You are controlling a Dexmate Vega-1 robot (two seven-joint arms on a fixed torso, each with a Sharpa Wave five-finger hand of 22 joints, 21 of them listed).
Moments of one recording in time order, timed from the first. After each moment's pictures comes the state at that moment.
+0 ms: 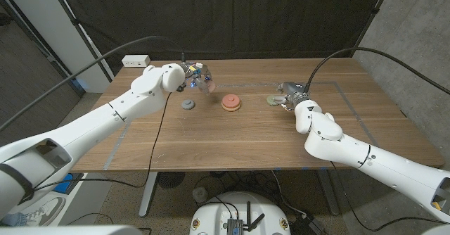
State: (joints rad) left arm 0.46 0.81 0.78 -1.85 0.67 0.44 -0.45; left_hand 0.97 -0.03 0.35 -0.18 0.28 0.57 -0.01 0.24 0.23 0.55 -0.08 0.29 0.51 0.98 -0.15 1.45 0.49 0.72 -0.07 1.55 0.24; right arm -0.70 -0.82 -0.88 -2.10 -0.52 -1.02 -0.01; right_hand 0.79 0.00 0.57 -0.16 0.34 0.48 -0.06 0.24 0.25 0.55 -0.12 0.21 0.59 1.07 -0.19 1.34 1.22 0.96 -0.14 1.51 0.20
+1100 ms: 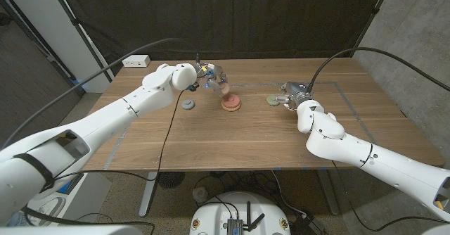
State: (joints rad) left arm 0.38 0.71 0.83 -1.70 0.62 0.25 -0.42; left_hand 0.98 -0.04 0.36 -0.18 0.28 0.59 -0.01 0.23 0.23 0.56 -0.08 0.28 0.51 0.98 -0.15 1.45 0.49 0.72 -0.07 1.56 0.24; right arm -0.70 -0.83 -0.88 -2.10 -0.48 -1.04 -0.04; right_hand 0.78 0.01 0.58 -0.16 0.34 0.49 -0.06 0.24 0.25 0.55 -0.12 0.21 0.59 1.07 -0.18 1.34 1.22 0.96 -0.14 1.51 0.20
